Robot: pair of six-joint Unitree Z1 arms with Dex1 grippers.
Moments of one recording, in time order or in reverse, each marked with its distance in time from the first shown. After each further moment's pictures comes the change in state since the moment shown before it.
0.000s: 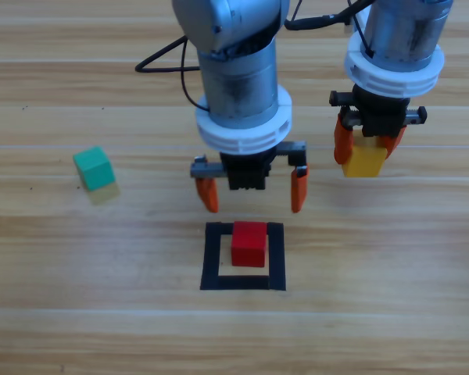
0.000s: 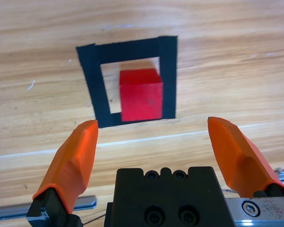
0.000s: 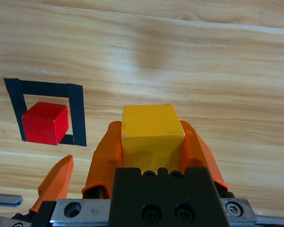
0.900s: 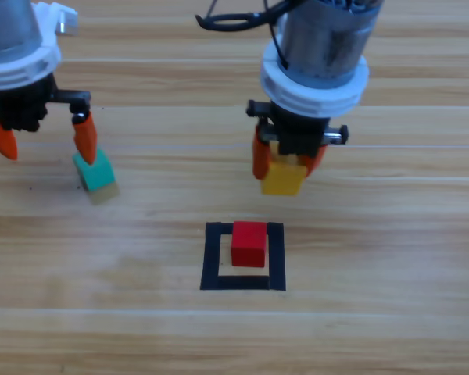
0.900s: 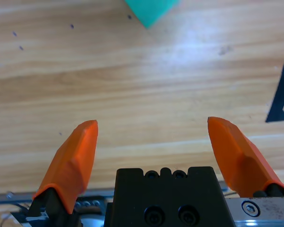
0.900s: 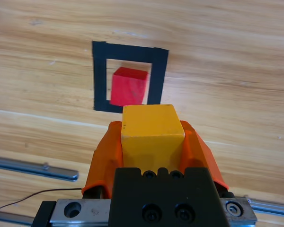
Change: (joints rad) arm 0 0.470 -0.324 0.449 -0.052 0.043 0.491; arm 1 0.208 0.031 -0.160 0.037 0.016 0.208
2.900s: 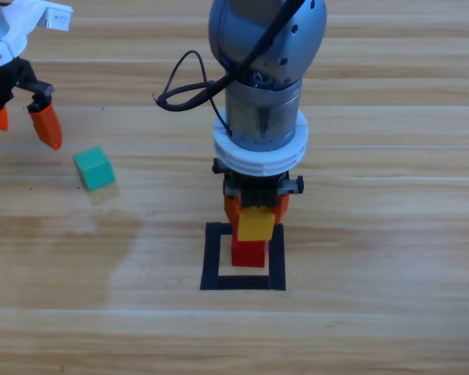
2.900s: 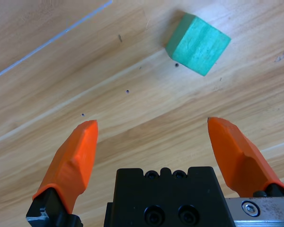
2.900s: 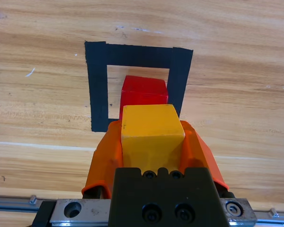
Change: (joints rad) arm 0 0.218 0.126 -0.120 -0.028 -0.049 0.593; arm 1 0.067 0.221 -0.199 0.092 -0.046 0.081
